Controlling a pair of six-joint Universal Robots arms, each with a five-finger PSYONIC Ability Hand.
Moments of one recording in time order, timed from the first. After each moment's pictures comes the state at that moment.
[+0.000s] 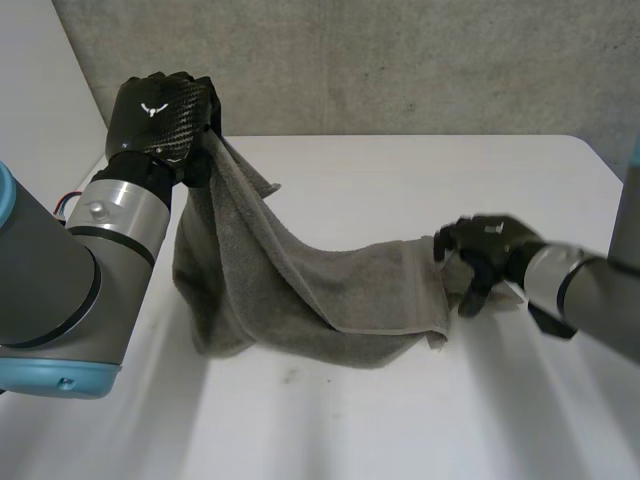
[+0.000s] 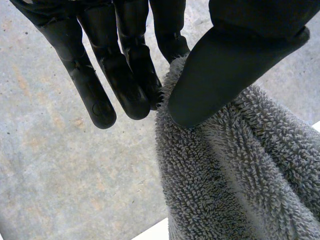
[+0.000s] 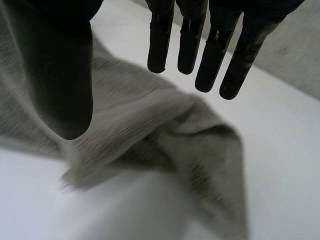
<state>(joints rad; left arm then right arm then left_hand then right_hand) 4.19 -1.72 -1.58 3.51 -1.68 3.30 1.86 -1.20 1.47 0.24 1.29 2.83 1.21 1.22 1.22 1.22 1.03 0.50 0.49 0.49 0.49 0.32</state>
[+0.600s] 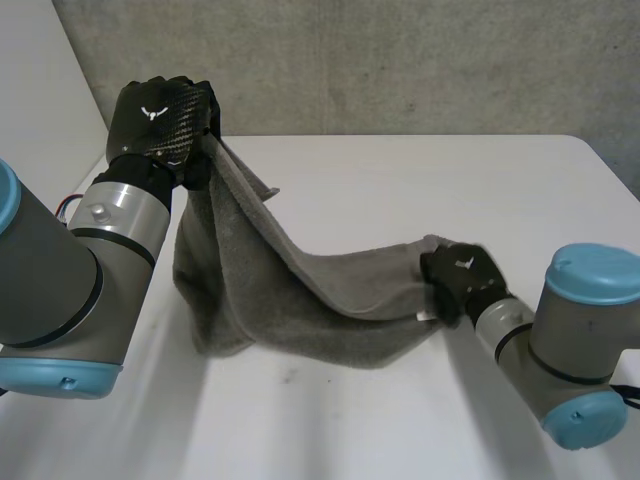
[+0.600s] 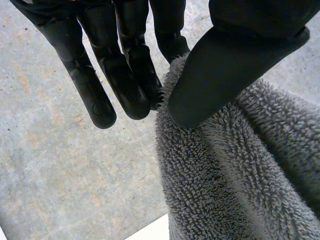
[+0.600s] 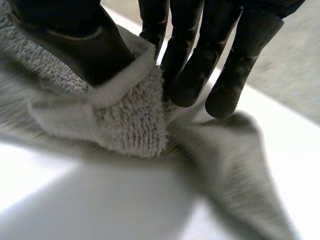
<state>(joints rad) 4.20 -1.73 -1.59 3.51 -1.69 3.30 1.94 -1.03 1.70 -0.39 1.42 2.89 1.21 1.22 1.22 1.22 1.03 1.34 1.29 1.33 1.34 1.16</state>
